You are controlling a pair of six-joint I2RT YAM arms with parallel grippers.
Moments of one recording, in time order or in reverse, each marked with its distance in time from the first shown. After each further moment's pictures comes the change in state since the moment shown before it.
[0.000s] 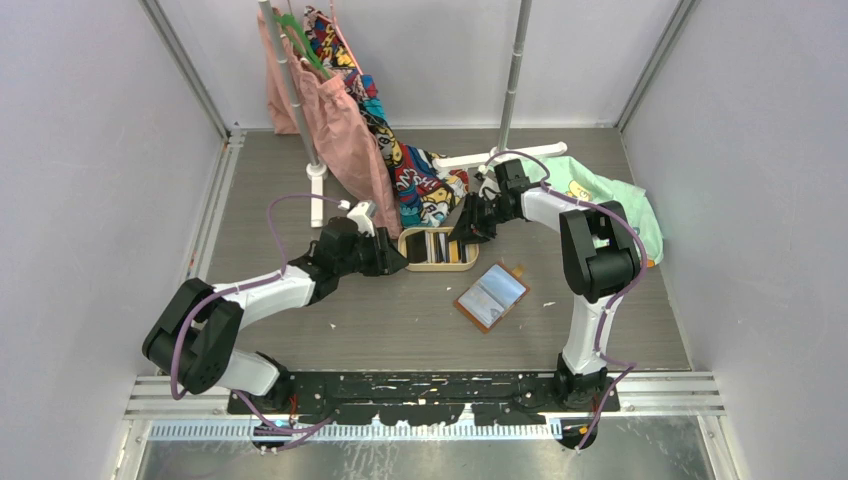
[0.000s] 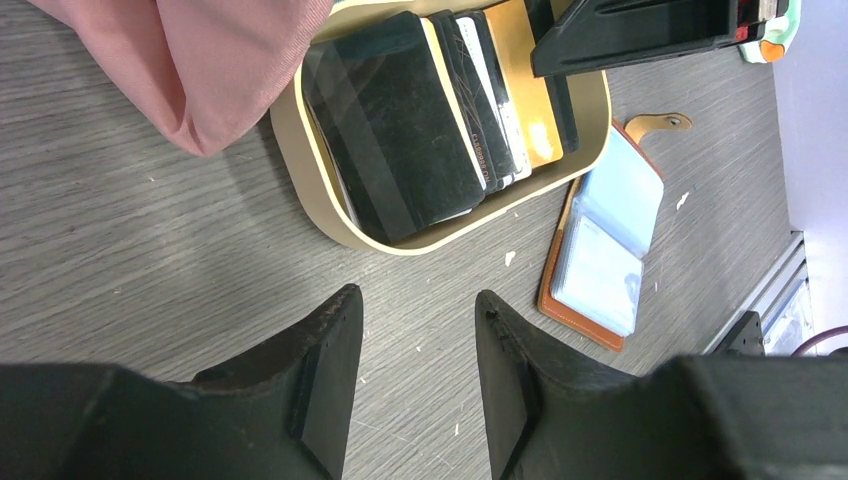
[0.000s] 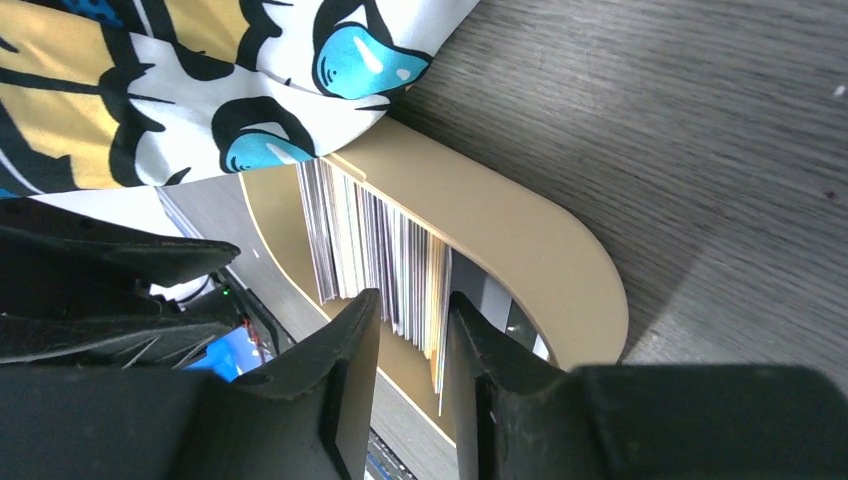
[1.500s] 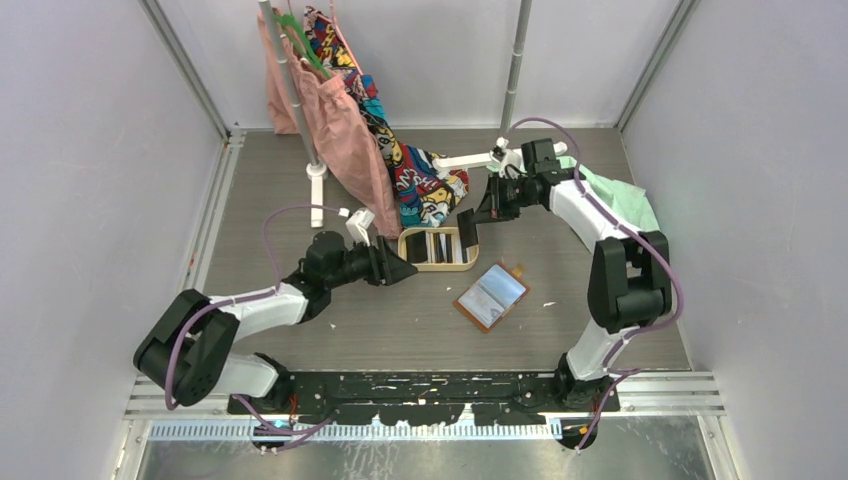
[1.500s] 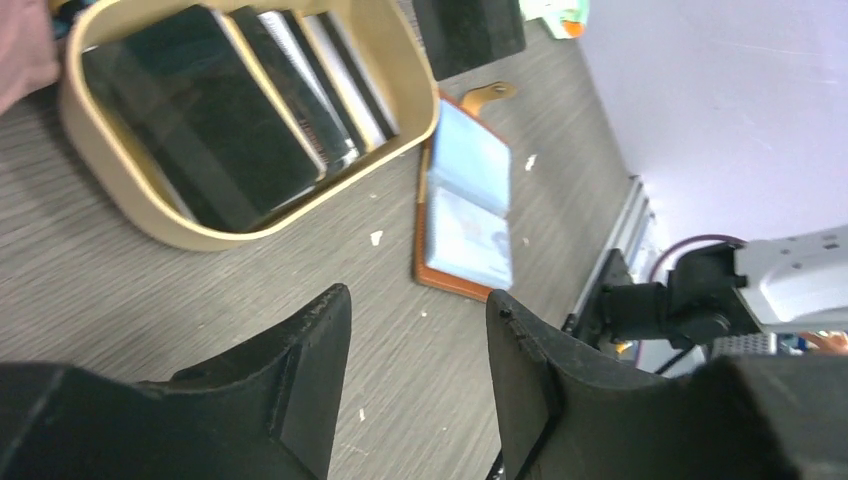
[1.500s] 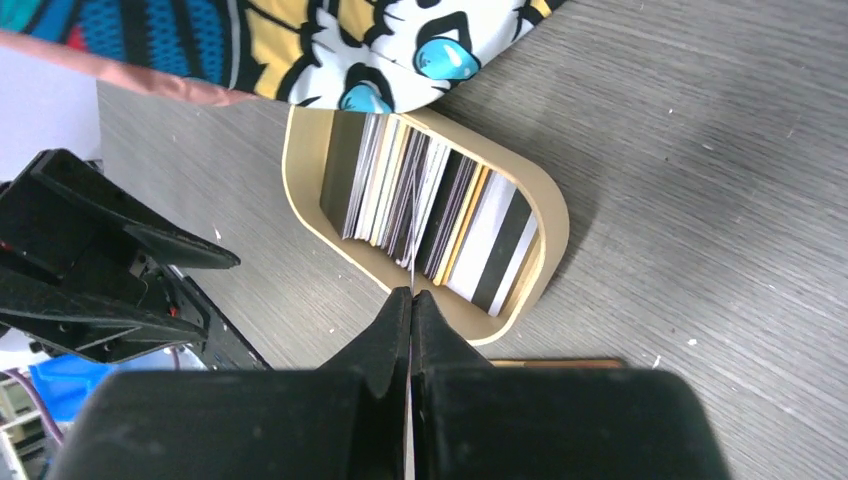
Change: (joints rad) left arm 0.000 -0.065 -0.144 0.280 0.199 -0.081; right arm -0.063 -0.221 0.033 -0.150 0.055 -0.226
